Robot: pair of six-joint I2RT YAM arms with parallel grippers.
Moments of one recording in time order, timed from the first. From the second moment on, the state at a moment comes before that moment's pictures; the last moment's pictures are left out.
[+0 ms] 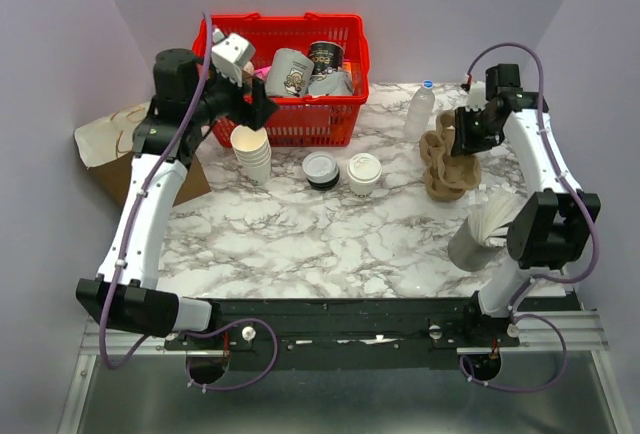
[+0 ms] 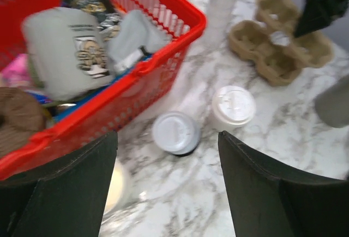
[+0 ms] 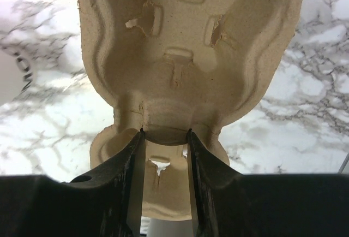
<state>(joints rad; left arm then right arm) -0.18 1.35 1.53 -0.46 0.59 0.06 -0.02 1.78 1.68 -1.00 -0.14 -0.12</state>
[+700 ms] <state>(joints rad) 0.43 1.66 2.21 -1.20 0.16 0.70 -0.03 1.51 1.52 -0.99 -0.66 -0.11</state>
